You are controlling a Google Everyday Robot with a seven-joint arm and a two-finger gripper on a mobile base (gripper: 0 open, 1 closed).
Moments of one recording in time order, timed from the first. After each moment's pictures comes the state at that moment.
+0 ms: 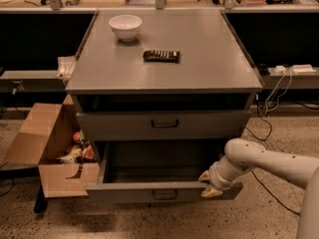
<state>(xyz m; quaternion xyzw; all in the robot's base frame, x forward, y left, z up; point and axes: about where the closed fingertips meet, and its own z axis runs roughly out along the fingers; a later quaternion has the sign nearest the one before) 0.499 -0.202 0.407 -0.71 0.68 0.15 0.12</state>
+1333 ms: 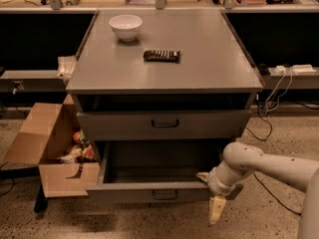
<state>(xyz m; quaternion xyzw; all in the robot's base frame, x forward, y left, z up) 0.477 -0.197 0.401 -0.71 0.67 0.17 0.10</state>
